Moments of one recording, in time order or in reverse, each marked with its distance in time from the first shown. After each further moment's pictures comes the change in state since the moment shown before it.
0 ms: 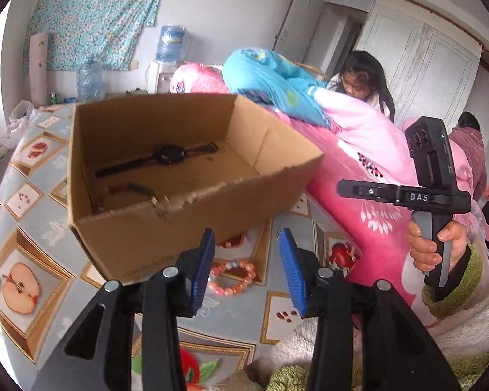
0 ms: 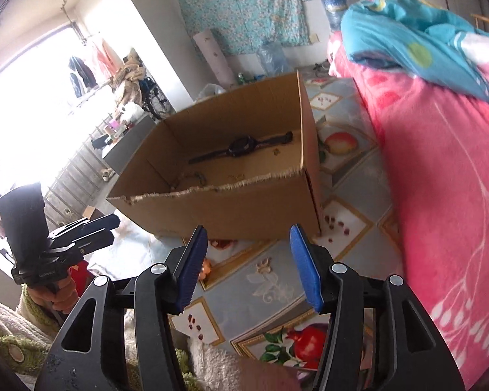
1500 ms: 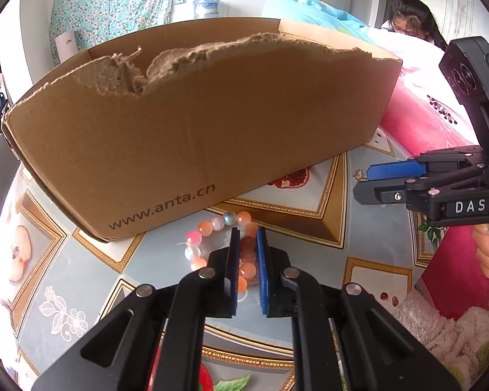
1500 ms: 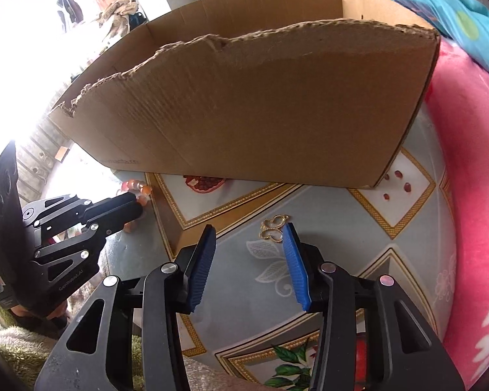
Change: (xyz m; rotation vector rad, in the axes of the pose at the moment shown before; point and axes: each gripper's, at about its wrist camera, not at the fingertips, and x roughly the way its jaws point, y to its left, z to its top) left arm 0.080 0.004 -0.046 0.050 0.114 0.317; right arm 0.085 0.030 -0.019 -0.154 0.174 -0.059
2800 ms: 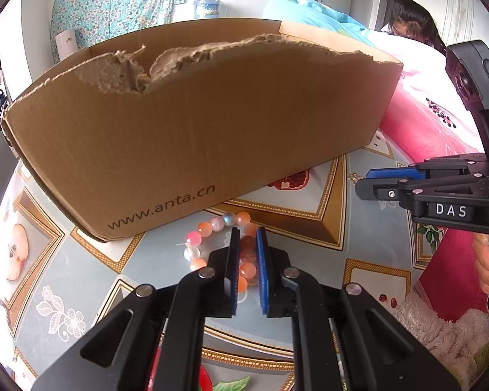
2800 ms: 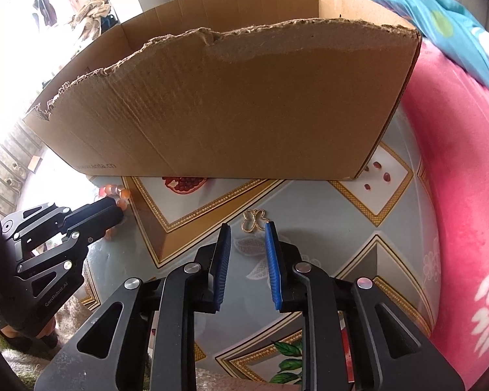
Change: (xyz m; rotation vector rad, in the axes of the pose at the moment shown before) left arm 0.000 0.001 -0.001 -0.011 -0.003 -0.010; right arm -0.004 -0.002 0.004 0.048 -0.014 -0.168
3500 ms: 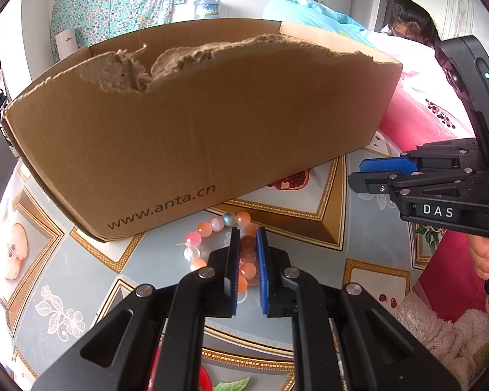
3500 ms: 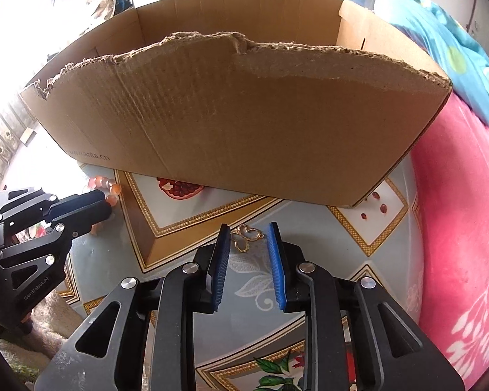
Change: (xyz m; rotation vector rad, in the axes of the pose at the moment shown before) left arm 0.000 0.000 -0.001 -0.001 -0.002 -0.002; right arm 0.015 0.032 0.003 -0.135 -0.004 -0.060
